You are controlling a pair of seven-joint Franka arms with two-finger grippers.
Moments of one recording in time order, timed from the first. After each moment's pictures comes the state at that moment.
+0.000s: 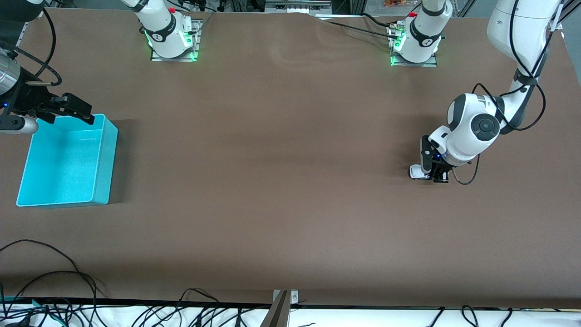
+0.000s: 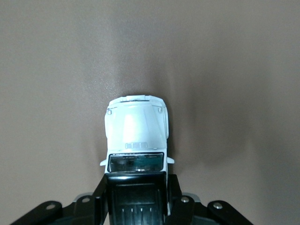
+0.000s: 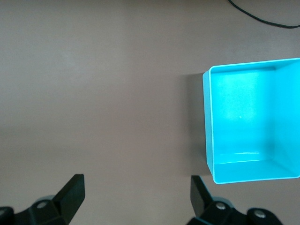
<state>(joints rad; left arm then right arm) 0.07 0.41 -0.08 -2.21 0.18 2.65 1.47 0.07 0.07 -0.02 -1.54 0.01 1.60 0.07</state>
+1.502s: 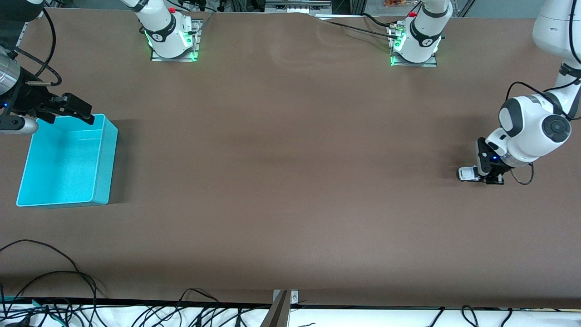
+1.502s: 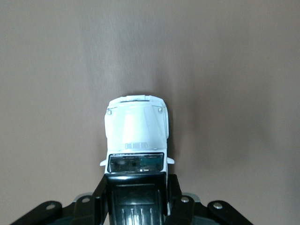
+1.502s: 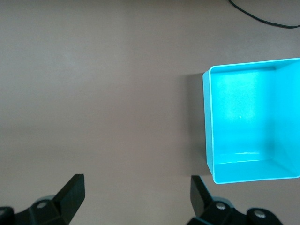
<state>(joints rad) 0.40 0.47 -0.08 -2.13 0.19 2.66 1.78 0.07 0.07 -0.02 -1.54 0.01 1.60 0.07</state>
